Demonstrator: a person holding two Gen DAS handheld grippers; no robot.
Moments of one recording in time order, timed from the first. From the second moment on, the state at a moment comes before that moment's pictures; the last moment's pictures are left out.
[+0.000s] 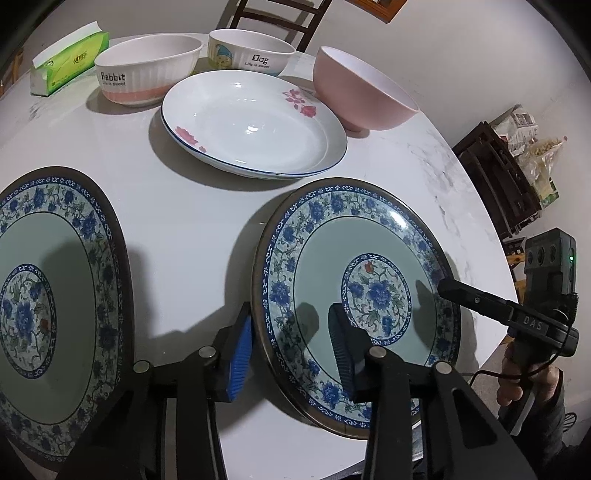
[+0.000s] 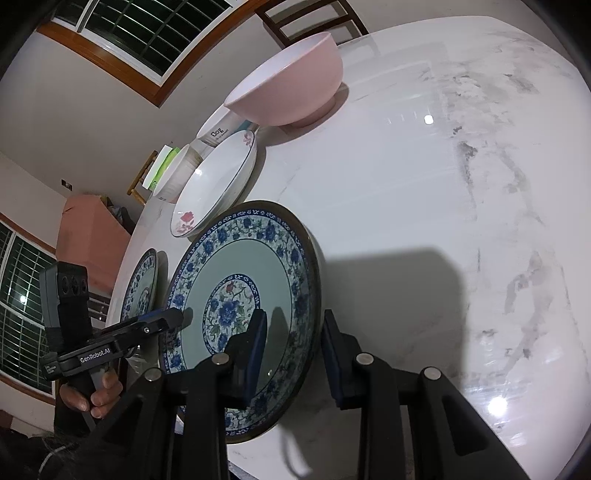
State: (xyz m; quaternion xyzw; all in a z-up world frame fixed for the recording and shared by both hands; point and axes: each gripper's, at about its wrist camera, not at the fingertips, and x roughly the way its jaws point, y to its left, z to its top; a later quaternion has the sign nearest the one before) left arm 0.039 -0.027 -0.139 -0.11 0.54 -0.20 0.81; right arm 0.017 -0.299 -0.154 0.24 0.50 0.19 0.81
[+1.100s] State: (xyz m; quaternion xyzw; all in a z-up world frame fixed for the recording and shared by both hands) left arm 0.034 -0.014 -0.118 -0.08 0.52 -0.15 0.84; right arm 0.018 -0.275 -0.129 0.20 0.48 0.16 0.84
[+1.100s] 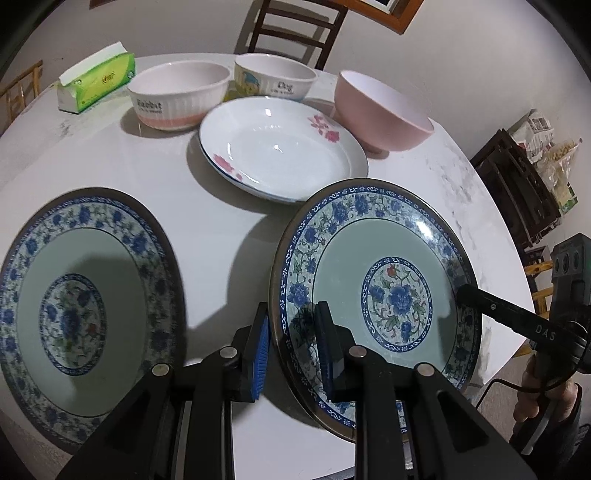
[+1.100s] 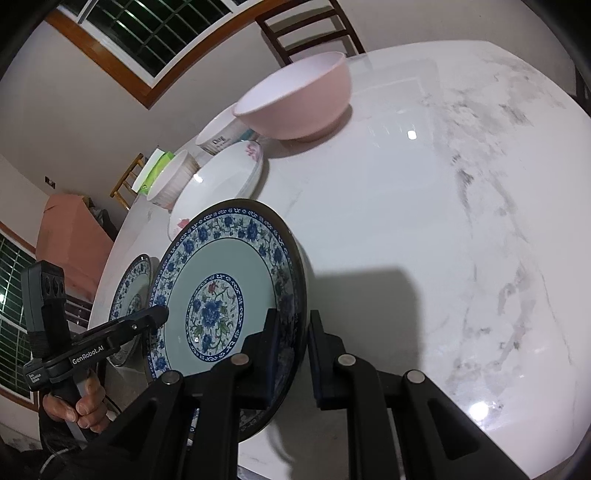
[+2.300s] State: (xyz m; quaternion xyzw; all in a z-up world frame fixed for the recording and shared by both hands) left arm 0.004 0.189 -0.098 -0.15 0.49 0.02 0.86; right arm 0.065 -0.058 -0.121 0.14 0.53 0.29 0.79
